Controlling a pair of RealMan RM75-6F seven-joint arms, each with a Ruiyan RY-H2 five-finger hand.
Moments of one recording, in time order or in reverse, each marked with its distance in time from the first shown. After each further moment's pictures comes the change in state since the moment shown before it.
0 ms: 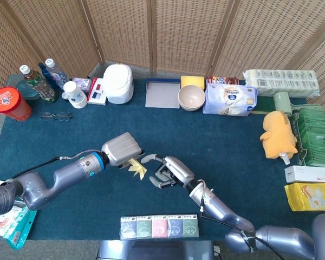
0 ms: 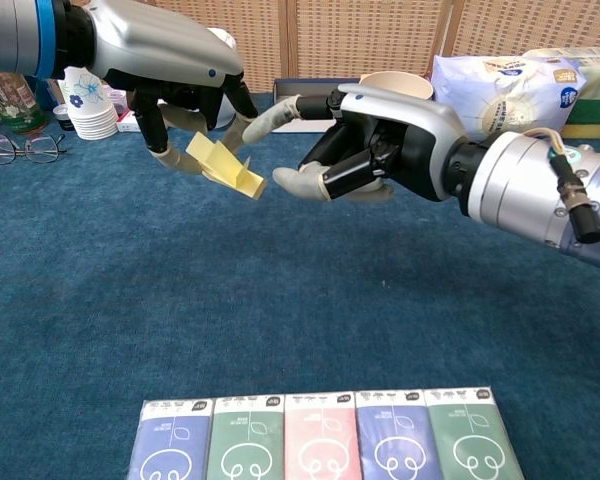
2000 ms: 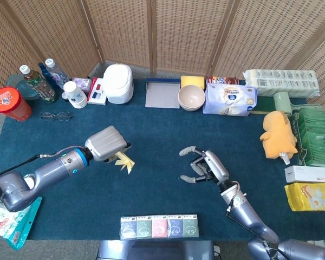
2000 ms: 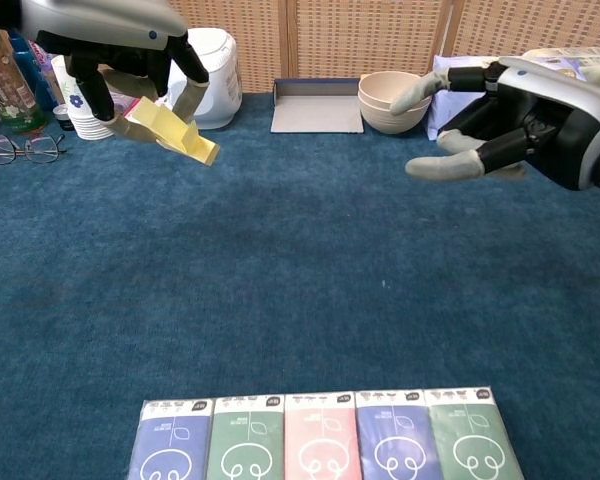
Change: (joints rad) left arm 0.085 0.102 -0.011 -0.012 0.117 0.054 -0.074; right arm -0.210 0.087 -0.034 0.061 -0.120 0.199 0.137
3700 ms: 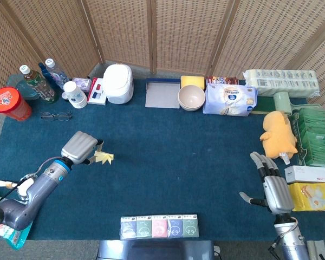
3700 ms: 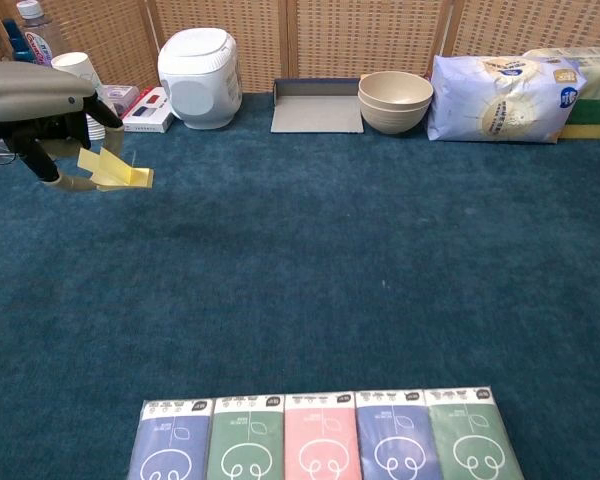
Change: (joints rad) left arm 0.258 -0.192 0.034 0.129 -0.248 0.227 0.129; right arm -0.383 0.274 -0.107 -0.237 0.005 0.281 -0.643
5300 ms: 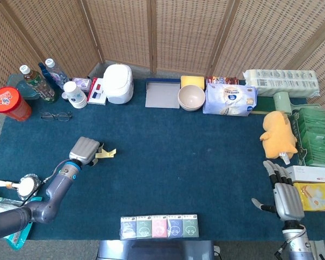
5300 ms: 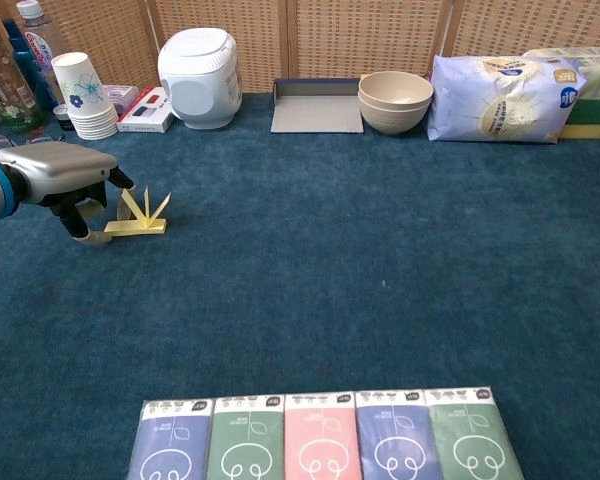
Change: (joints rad) left arm -0.007 -0.293 -0.009 0.293 -0.274 -0.061 0.194; right arm -0.059 -0.002 -0.028 0.039 0.089 0.018 -0.095
